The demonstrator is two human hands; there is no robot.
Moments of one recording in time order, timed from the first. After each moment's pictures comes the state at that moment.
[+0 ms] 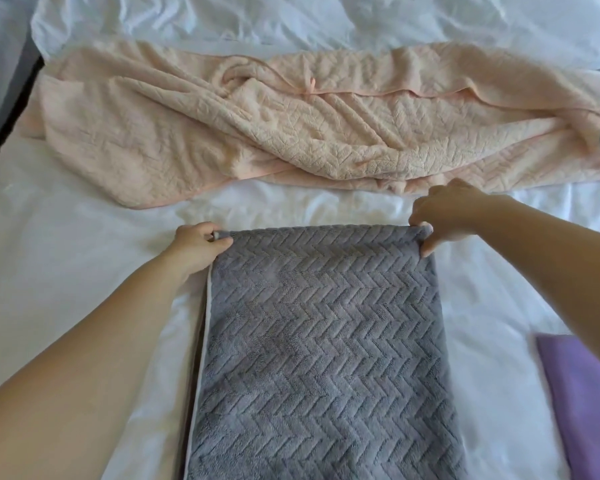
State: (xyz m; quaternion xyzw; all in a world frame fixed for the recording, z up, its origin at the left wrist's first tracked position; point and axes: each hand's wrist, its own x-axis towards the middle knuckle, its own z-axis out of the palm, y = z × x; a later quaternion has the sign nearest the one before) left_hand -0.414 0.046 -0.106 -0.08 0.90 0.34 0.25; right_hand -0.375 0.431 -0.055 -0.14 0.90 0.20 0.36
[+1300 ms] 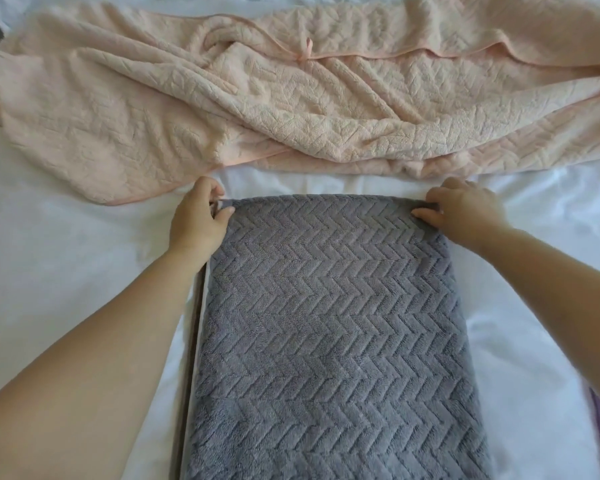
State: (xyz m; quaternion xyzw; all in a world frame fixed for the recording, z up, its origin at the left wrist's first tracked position) left_hand -0.443 0.072 -0.147 0.02 0.96 0.28 0.04; right_hand -0.362 0.445 -0.138 0.08 0.99 -0.04 0.12
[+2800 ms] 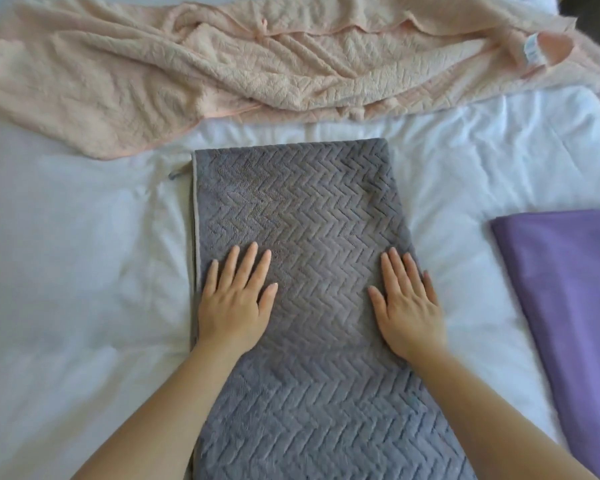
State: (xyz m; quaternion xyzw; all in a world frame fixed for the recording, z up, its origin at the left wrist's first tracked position) left_hand -0.206 0.048 -0.155 0.23 0.97 -0.02 0.12; right_hand -0.092 0.296 -0.141 0.23 0.96 -0.09 0.14
